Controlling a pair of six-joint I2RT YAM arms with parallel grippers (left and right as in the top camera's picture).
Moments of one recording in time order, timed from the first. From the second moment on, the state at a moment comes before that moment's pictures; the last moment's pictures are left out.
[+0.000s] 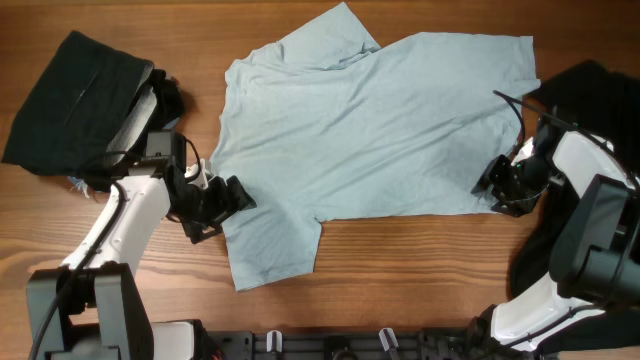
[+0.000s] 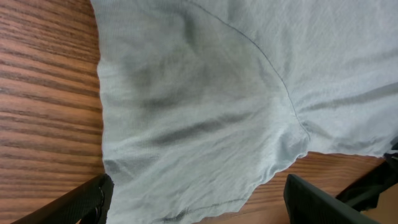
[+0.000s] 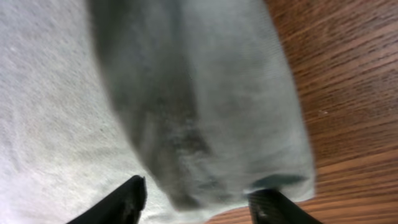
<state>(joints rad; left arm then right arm) 0.05 1.53 0.83 -0.85 0.46 -0.42 -0.34 1.86 1.08 -0.91 -0.24 0.29</state>
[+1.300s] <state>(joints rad) -0.10 1.53 0.83 -0.64 0.20 -0.42 -0.42 1.81 1.16 -1.03 -0.28 0.23</state>
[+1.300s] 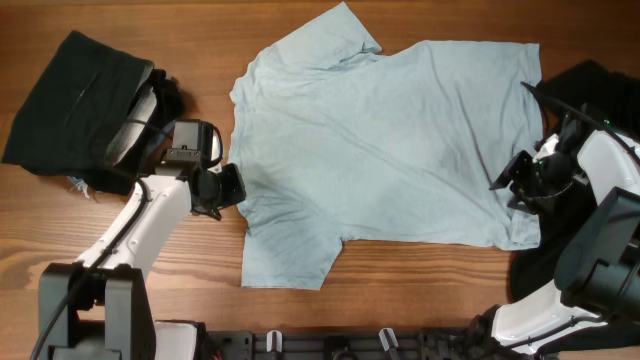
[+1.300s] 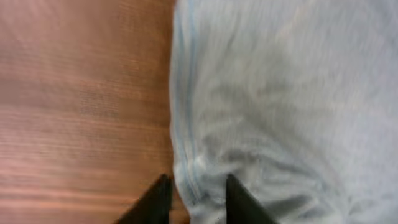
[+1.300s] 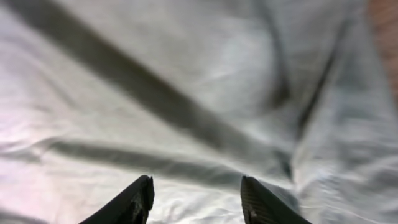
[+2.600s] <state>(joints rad) -0.21 1.52 0.91 -0.93 0.50 -0.59 -0.42 1.81 1.16 -0.94 -0.36 0.23</state>
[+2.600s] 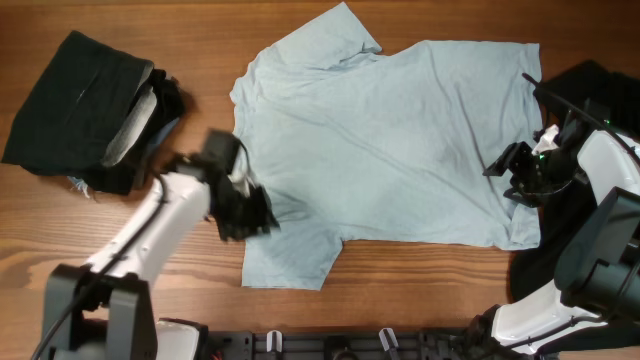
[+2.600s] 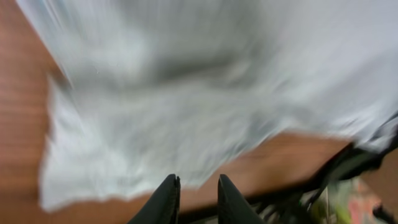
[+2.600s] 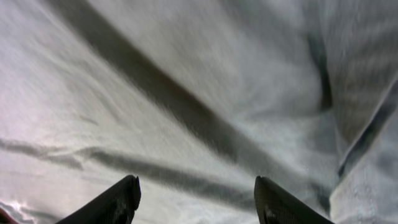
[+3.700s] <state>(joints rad) 0.09 1.85 1.02 -0.40 0.14 -0.45 -0.42 1.56 1.16 -0.85 -0.62 0.05</state>
